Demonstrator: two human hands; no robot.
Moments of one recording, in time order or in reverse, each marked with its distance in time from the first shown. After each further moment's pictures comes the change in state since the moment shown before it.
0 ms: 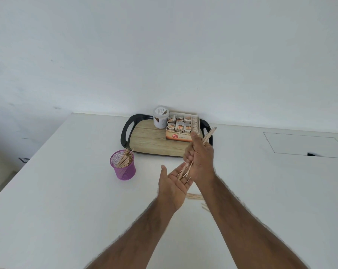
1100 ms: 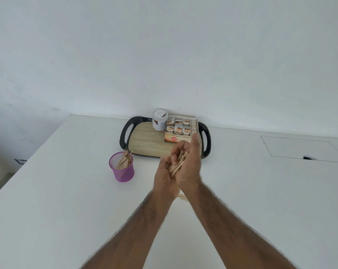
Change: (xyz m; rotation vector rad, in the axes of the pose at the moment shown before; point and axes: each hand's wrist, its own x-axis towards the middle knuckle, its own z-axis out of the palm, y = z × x) left_hand 0.003 0.024 0.031 -0.008 0.123 0.130; right_hand -0.038 0.009 0.038 0.051 -0.091 -0.050
